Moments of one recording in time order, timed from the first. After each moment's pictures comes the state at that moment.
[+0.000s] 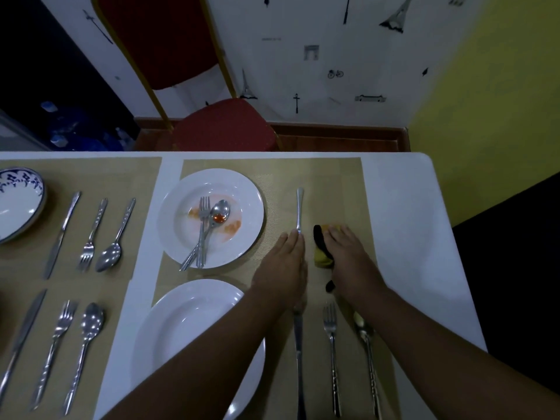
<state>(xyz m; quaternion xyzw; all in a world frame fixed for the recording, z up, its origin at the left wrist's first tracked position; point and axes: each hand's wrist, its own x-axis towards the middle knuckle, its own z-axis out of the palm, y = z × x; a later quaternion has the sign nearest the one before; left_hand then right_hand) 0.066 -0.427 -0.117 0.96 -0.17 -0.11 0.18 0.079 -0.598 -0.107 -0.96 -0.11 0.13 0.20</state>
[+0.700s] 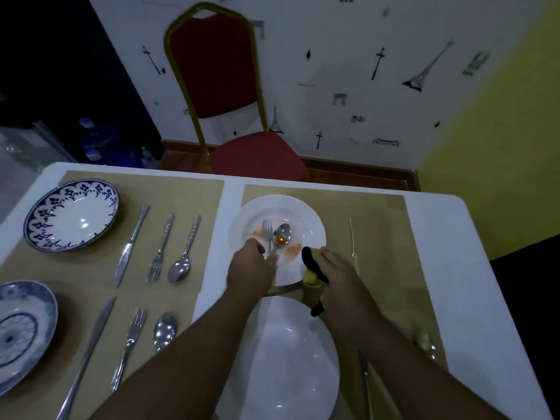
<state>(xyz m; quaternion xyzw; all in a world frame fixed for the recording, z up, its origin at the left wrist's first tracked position) 0.090 -0.253 -0.075 0.91 0.19 -0.10 0.35 0.051 -0.439 -0.028 -0.93 -0.08 0.10 0.33</state>
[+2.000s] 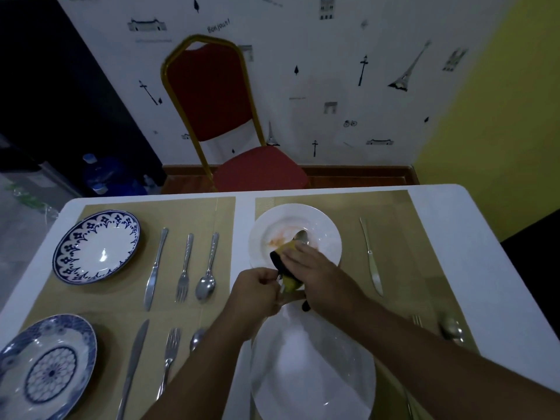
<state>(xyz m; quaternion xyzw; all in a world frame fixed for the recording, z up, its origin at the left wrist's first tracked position) 0.042 -0.211 -0.001 0.74 0.22 -0.21 0.60 0.063 -0.378 -0.041 -0.92 -0.31 -0.03 0.24</state>
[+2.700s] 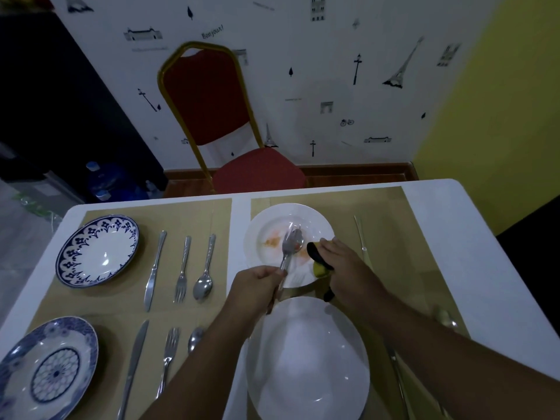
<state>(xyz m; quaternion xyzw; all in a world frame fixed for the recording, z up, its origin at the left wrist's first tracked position) 0.039 -0.225 0.008 0.75 0.25 -0.20 0.59 0.065 -0.428 -0.050 -0.94 -0.11 0.06 0.33</state>
